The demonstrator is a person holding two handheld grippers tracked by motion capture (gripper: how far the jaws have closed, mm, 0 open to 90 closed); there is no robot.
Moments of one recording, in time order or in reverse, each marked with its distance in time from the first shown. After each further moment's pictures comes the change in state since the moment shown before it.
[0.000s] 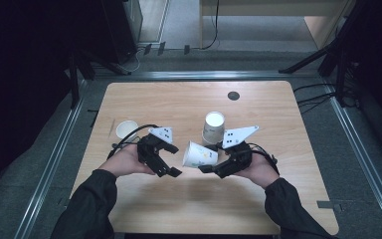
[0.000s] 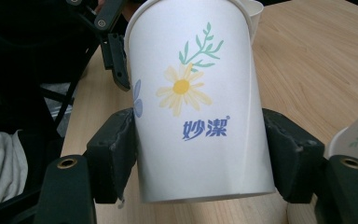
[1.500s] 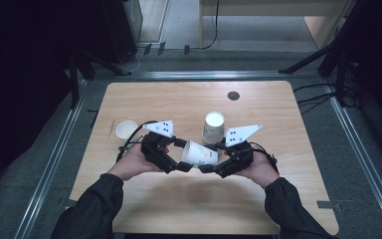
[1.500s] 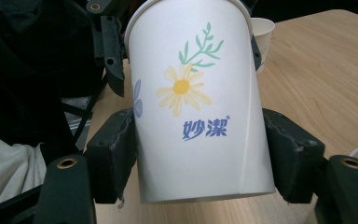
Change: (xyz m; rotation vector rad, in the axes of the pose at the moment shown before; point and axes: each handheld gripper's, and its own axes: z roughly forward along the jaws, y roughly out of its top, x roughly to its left) left arm -0.010 0.017 -0.003 -0.252 -0.069 0.009; right arm 0.000 0.003 -0.004 -0.063 0.064 0.021
